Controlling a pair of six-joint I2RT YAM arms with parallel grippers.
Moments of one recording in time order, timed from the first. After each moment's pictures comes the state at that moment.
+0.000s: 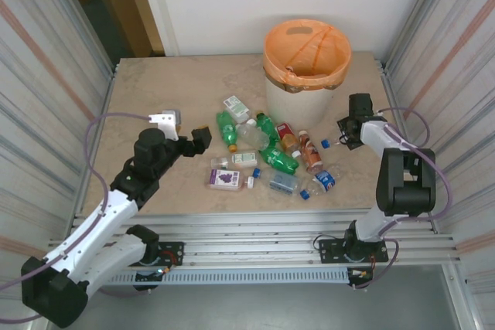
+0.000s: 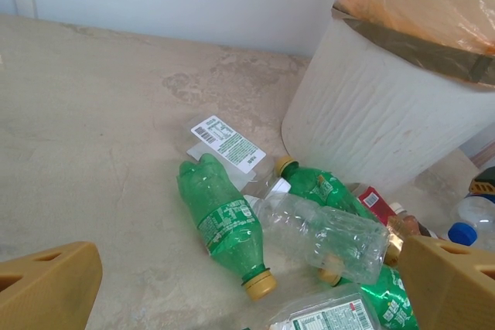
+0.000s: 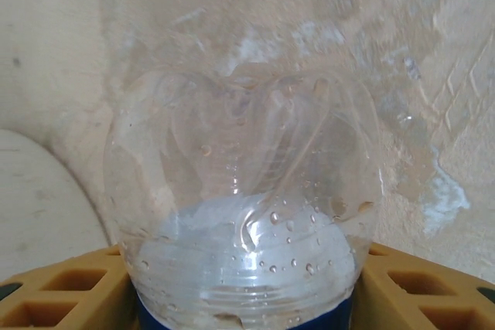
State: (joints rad) left arm -0.46 0.84 0.63 -0.08 -0.05 -0.36; right arm -0.02 1.60 0.99 -0.42 0.17 1.11
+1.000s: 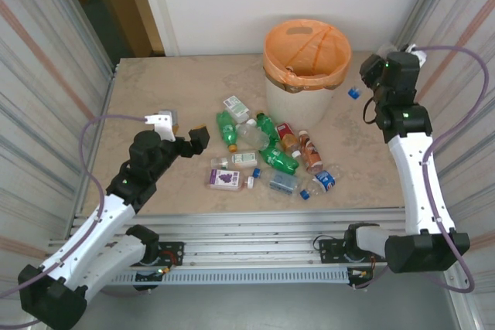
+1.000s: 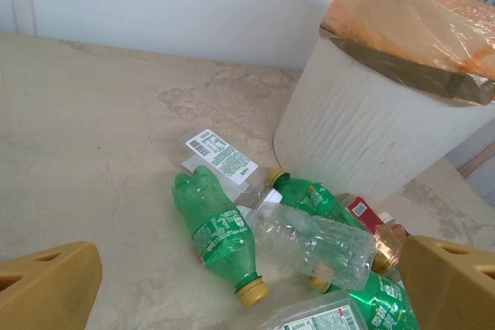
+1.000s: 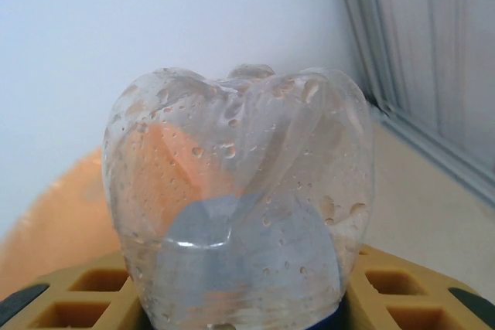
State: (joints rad) left arm -0.46 0.80 0.63 -0.09 -0.05 -0.36; right arm 0.05 1.21 1.43 -0.51 0.26 0.59
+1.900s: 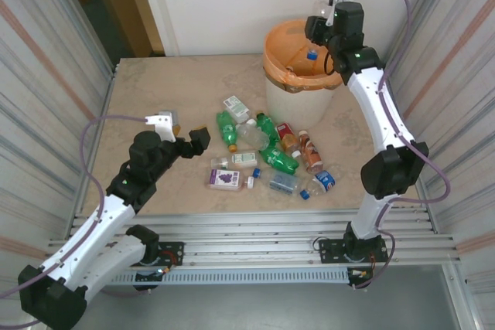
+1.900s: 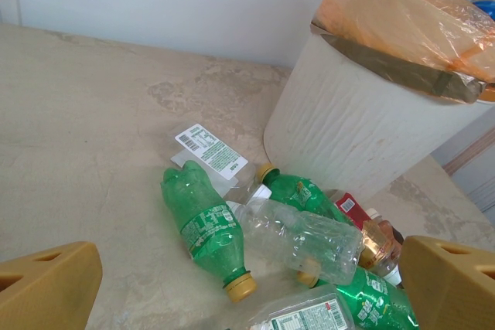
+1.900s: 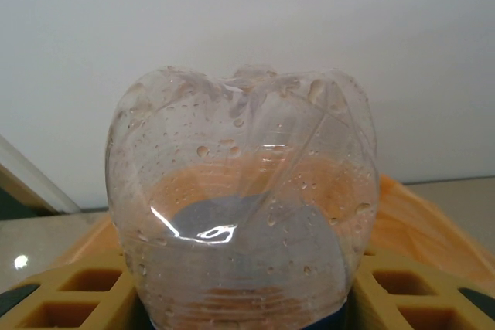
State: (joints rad) left arm -0.46 0.79 0.63 -0.09 -0.02 -0.39; right arm 0.22 1.81 1.97 -0.45 0.10 0.26
